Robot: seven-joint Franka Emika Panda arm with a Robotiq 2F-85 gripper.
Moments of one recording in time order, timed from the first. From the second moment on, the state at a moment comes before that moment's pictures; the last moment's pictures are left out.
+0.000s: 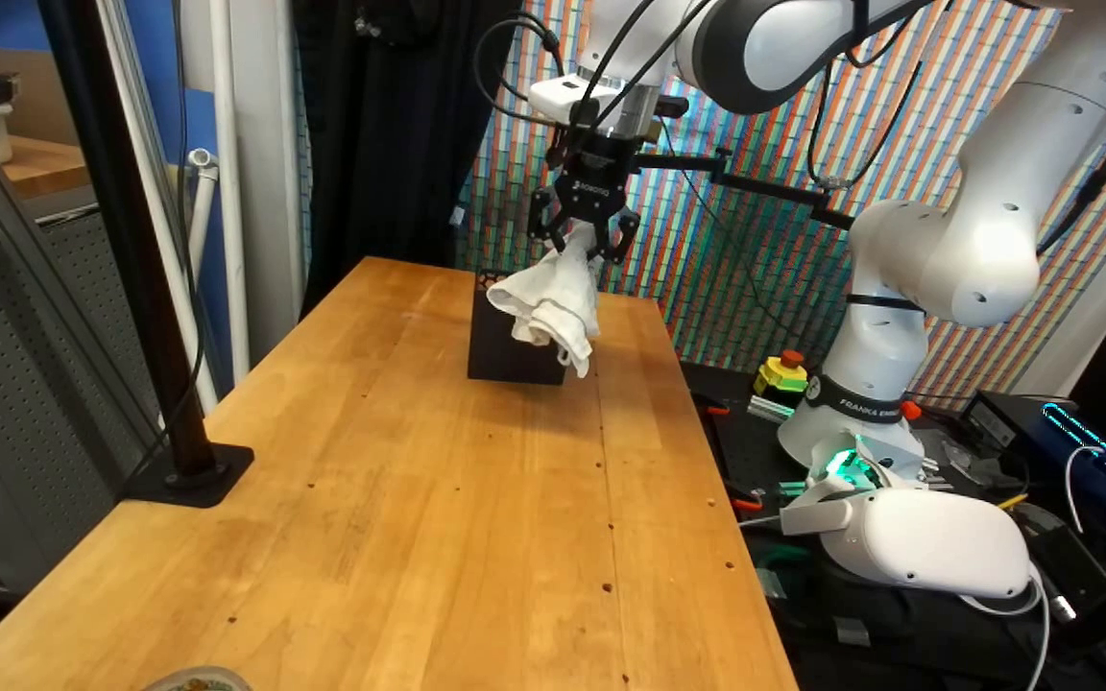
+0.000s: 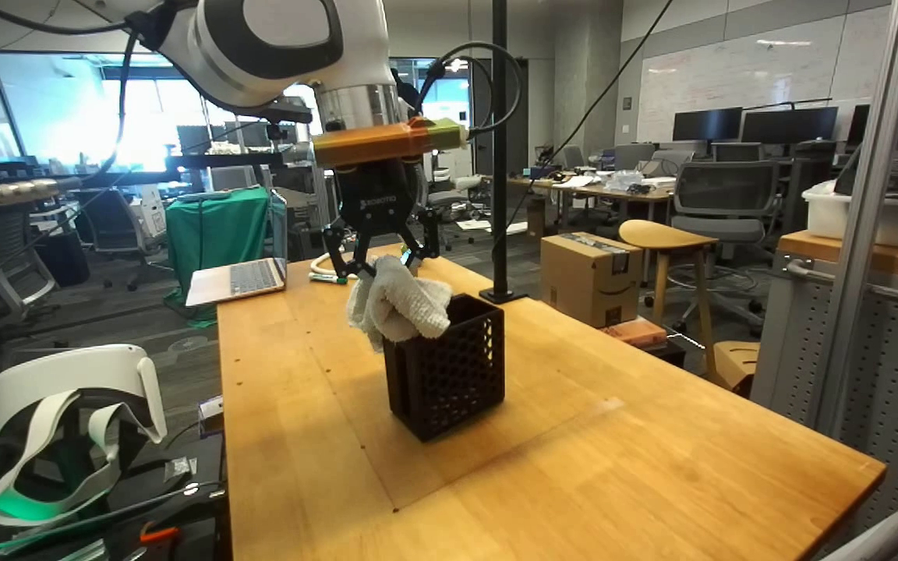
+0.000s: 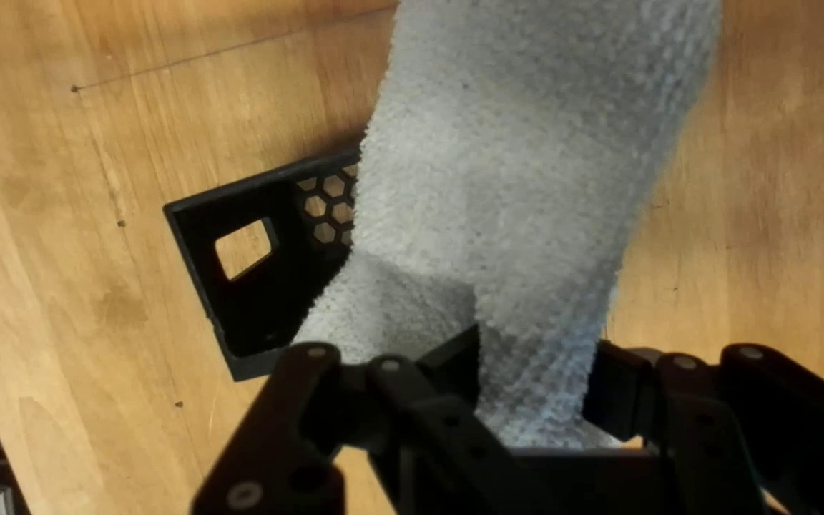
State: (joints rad) arm 0.19 -0.29 0.03 -2.42 -0.11 2.19 -1.22
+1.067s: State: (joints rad) arm 0.11 -0.09 0.03 -2.30 -0.12 2.19 -1.27
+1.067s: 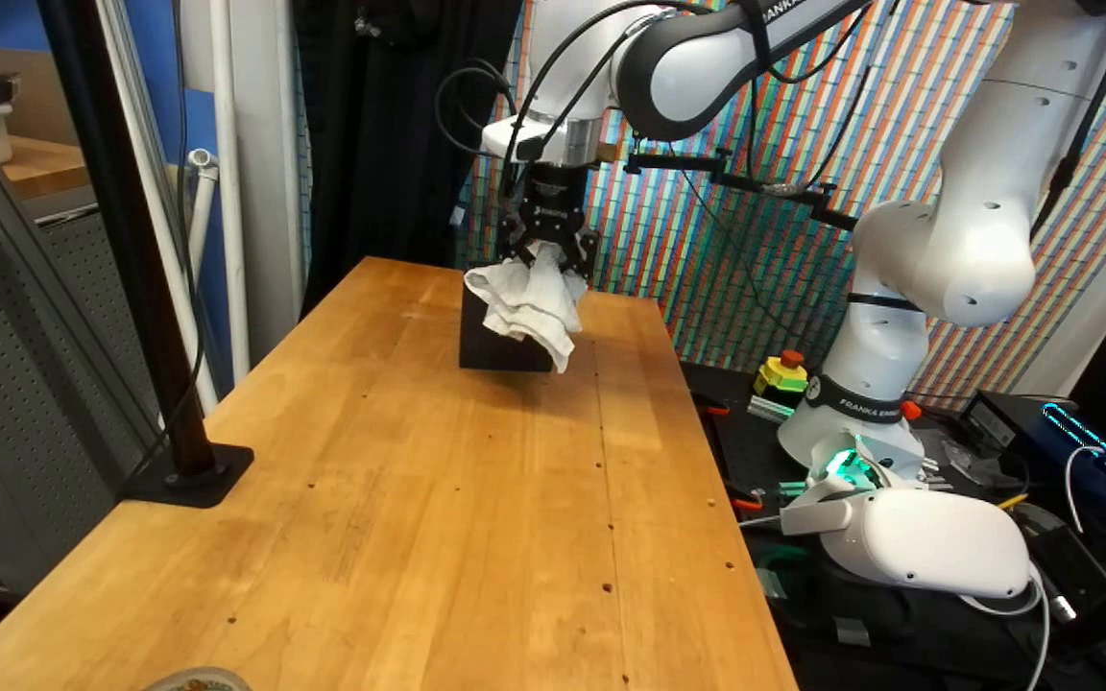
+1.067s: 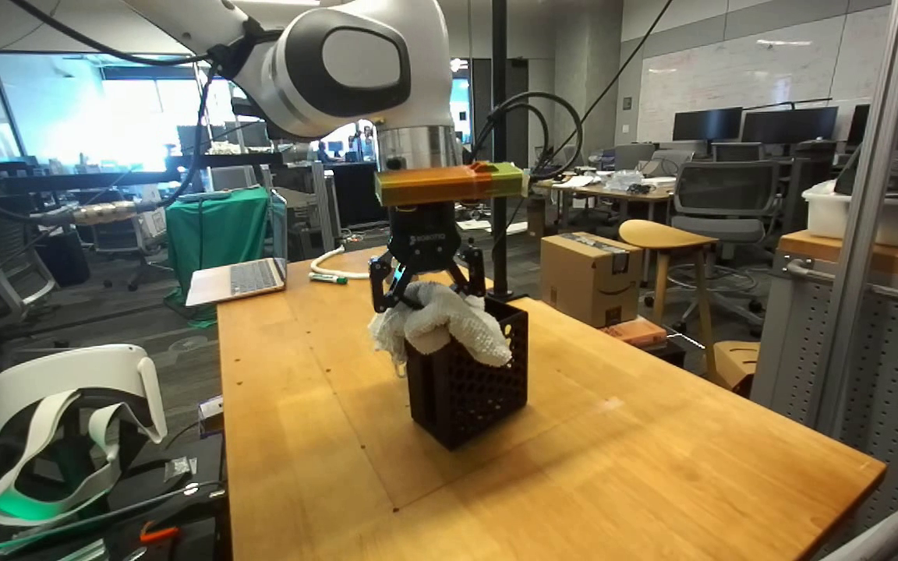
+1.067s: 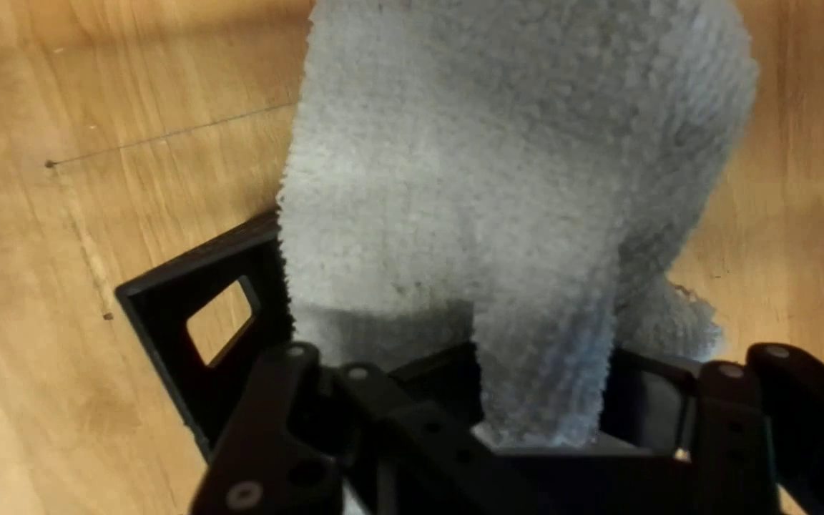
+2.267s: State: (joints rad) arm 0.08 -0.02 0.03 -2.28 0.23 2.19 -1.52
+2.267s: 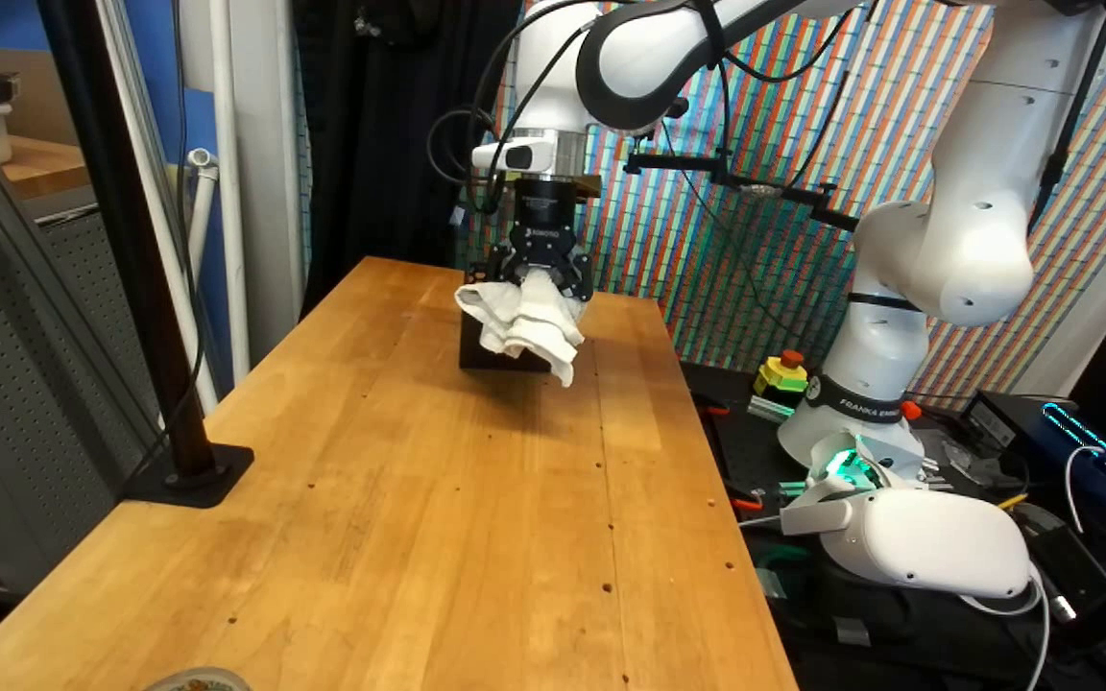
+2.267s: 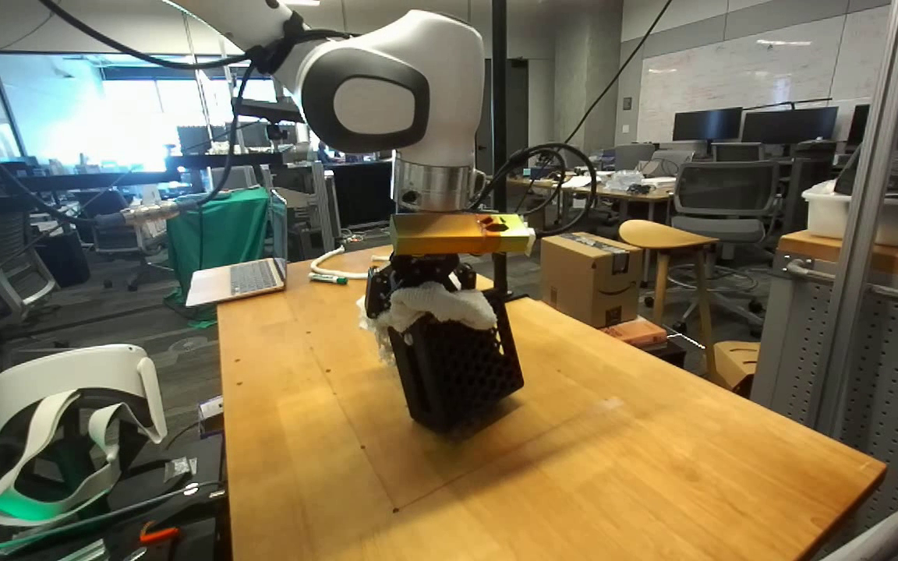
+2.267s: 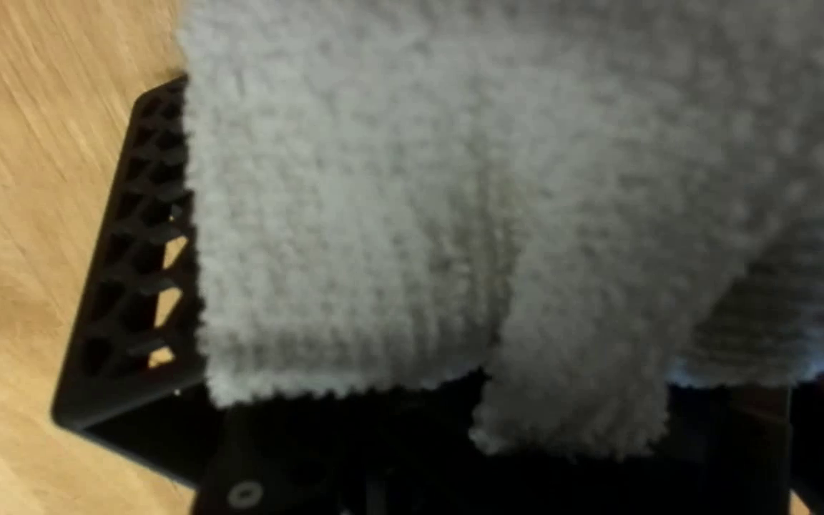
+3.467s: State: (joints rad) arm 0.11 -0.40 0.06 -2.48 -0.01 2.27 -1.16
